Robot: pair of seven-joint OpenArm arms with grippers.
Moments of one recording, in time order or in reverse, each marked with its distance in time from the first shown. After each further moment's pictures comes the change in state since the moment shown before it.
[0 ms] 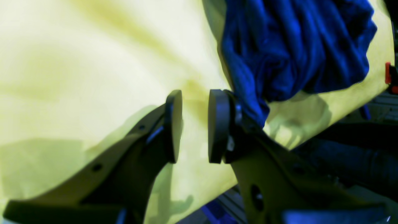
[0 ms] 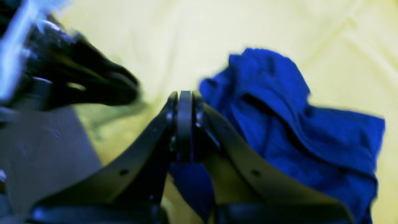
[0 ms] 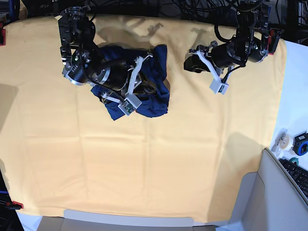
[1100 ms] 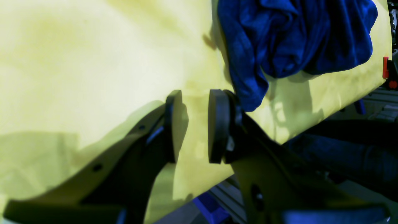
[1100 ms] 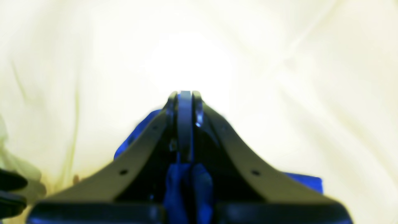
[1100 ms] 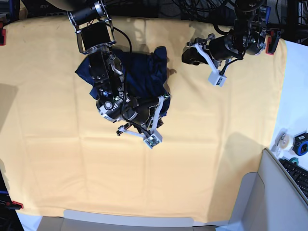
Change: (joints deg) left arm 3.4 0.3 0.2 0.0 0.0 0.0 -1.0; right arm 15.9 -11.9 -1.0 -21.9 -21.8 -0.7 7.8
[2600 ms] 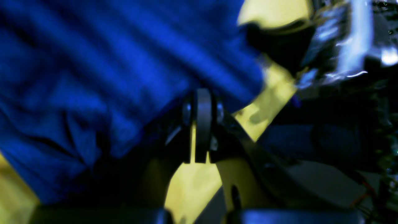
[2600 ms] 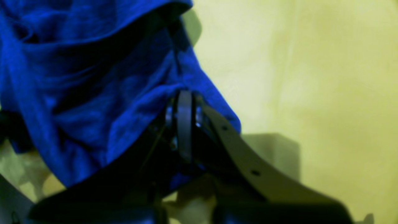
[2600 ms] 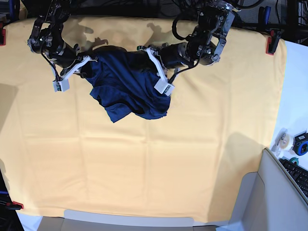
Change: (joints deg) left arm -11.7 9.4 20.8 -10.4 0.1 0.7 -8.5; right arm -28.9 6.6 38.0 11.4 21.9 4.4 -0.7
